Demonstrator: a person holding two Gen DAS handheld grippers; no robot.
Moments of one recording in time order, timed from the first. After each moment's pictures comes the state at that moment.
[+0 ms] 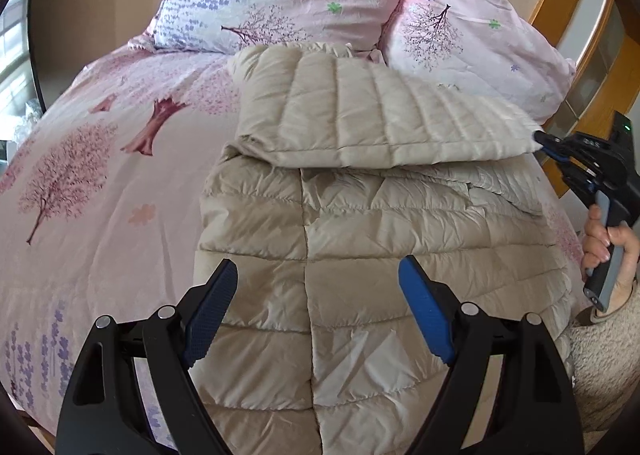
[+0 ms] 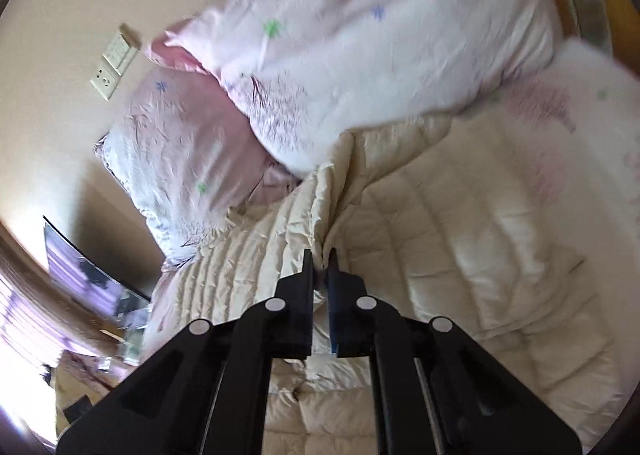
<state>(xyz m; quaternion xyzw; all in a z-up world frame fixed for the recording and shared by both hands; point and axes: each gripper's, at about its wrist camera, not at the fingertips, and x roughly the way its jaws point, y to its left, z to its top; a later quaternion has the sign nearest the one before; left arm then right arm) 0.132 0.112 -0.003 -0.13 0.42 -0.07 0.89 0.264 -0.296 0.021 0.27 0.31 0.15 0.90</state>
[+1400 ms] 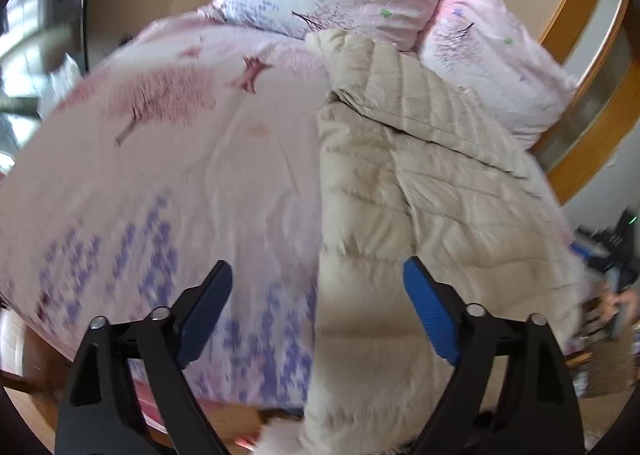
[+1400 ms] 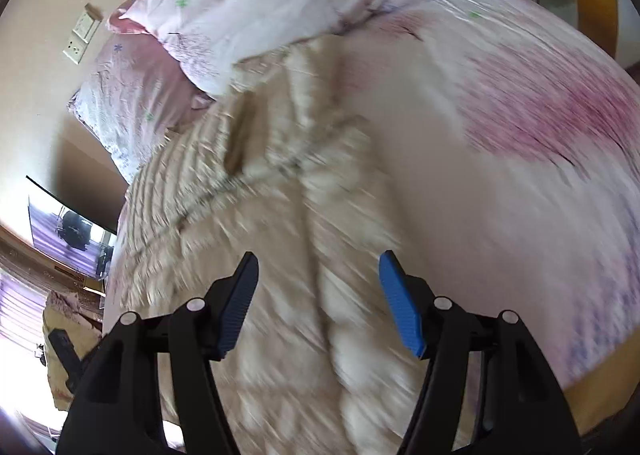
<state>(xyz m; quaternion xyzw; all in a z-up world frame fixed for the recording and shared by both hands) 0.037 0.179 -0.017 -0.18 0.42 -0.06 0.89 0.141 -0.441 -0.046 0.25 0.44 0.13 0.85</state>
